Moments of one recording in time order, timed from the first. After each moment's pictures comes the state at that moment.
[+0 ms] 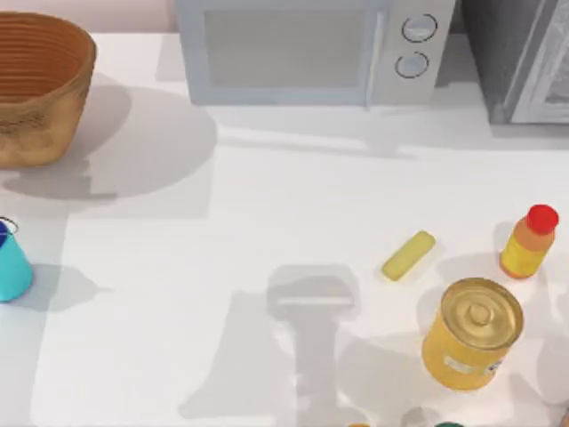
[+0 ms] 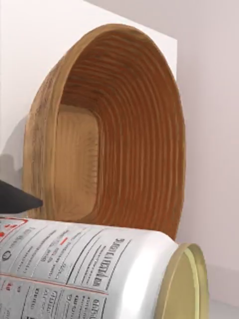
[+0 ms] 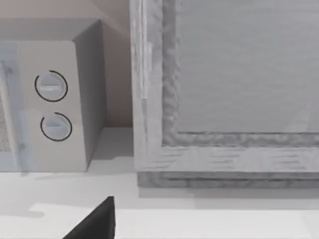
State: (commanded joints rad) left arm 0.08 0.98 0.97 -0.45 0.03 0.04; right arm 0.00 0.00 0.00 0.00 0.00 0.00
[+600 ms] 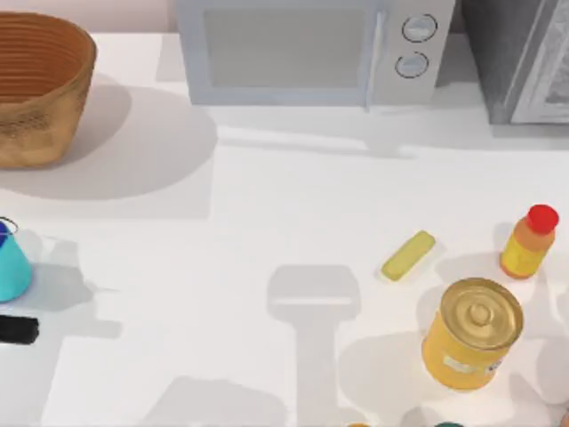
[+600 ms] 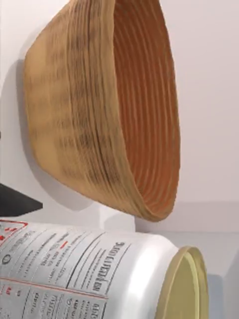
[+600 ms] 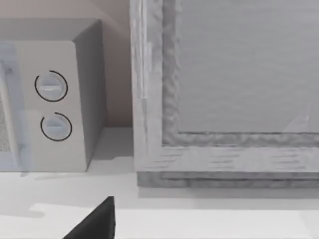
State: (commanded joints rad) left arm -0.04 0.09 0.09 -0.07 0.04 0.08; right arm 0.00 0.00 0.00 0.00 0.00 0.00
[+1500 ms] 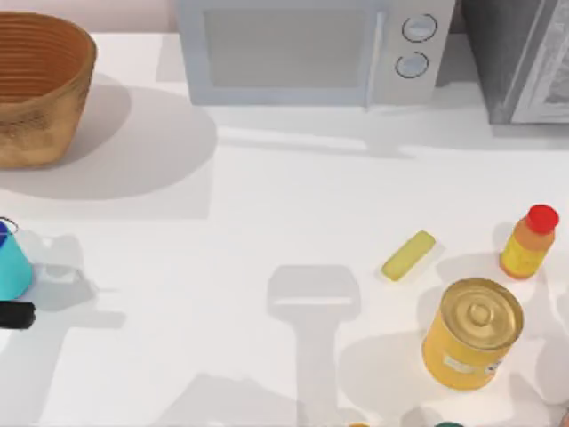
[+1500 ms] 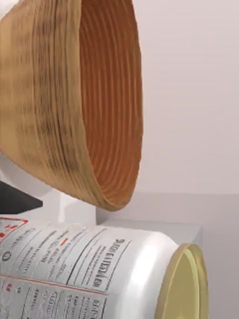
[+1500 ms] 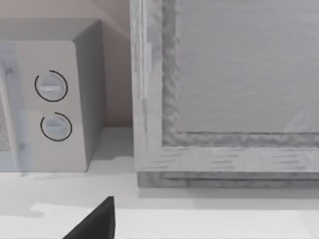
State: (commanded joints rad) left arm -0.04 0.13 0.08 0.07 0.06 0.01; right arm 0.00 0.00 0.00 0.00 0.00 0.00
